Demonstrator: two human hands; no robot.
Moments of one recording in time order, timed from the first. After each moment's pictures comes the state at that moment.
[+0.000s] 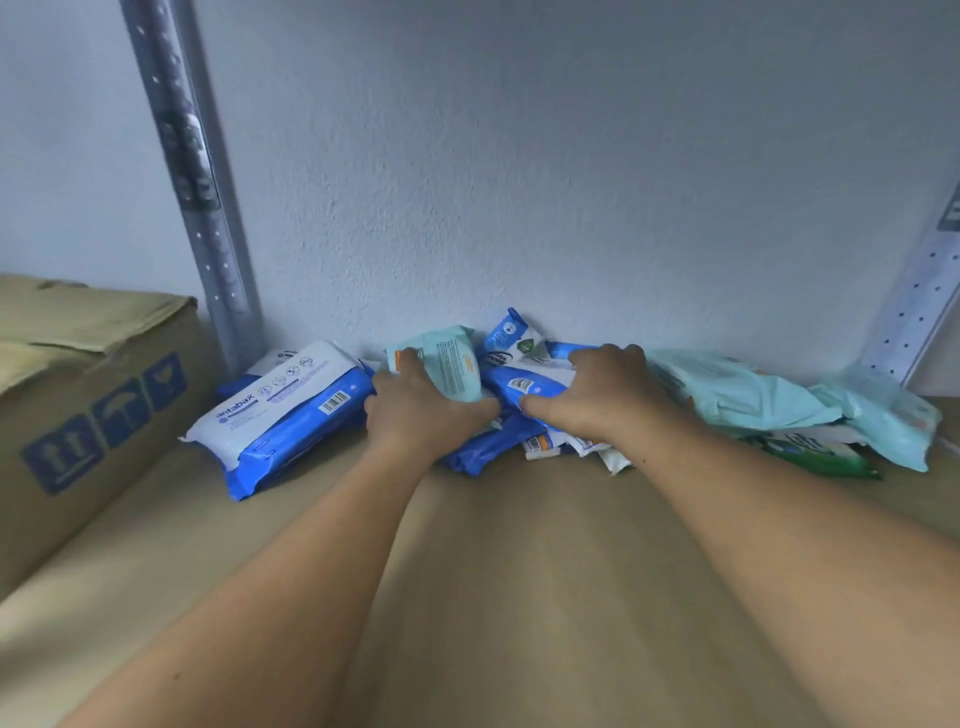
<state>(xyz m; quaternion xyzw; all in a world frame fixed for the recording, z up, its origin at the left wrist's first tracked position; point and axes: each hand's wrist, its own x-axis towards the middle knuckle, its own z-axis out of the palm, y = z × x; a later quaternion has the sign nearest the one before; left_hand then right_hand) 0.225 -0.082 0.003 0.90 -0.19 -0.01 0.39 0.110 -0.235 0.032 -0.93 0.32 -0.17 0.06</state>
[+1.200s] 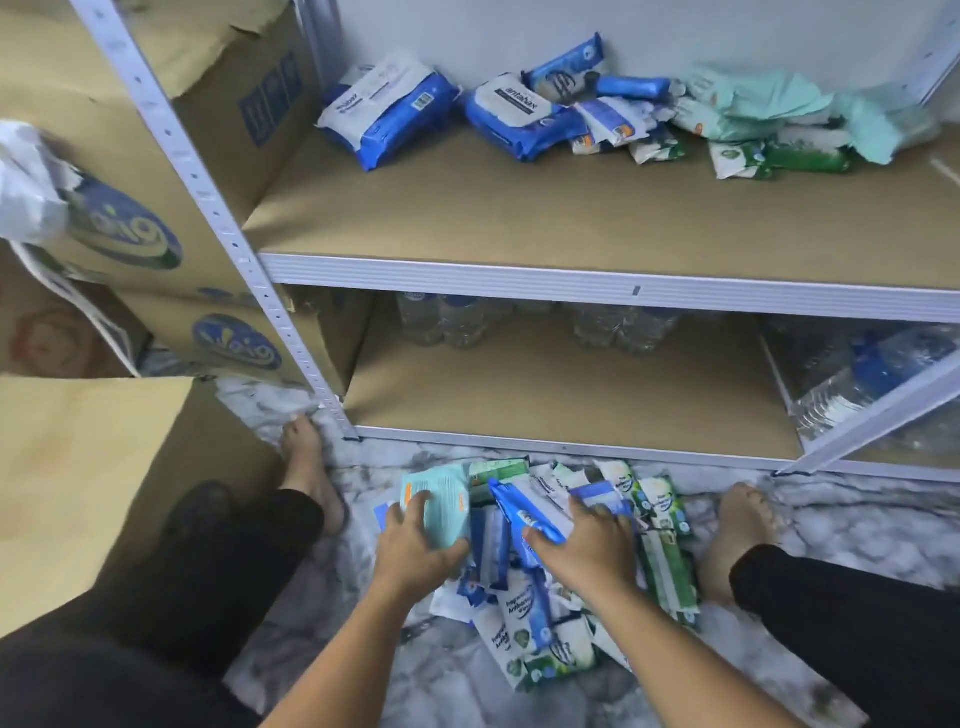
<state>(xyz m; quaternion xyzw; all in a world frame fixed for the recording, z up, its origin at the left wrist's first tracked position) -0.087 0.262 -0.283 0.89 -0.10 -0.31 0.31 -0.216 0.073 -0.250 -0.87 0.43 0.14 0.19</state>
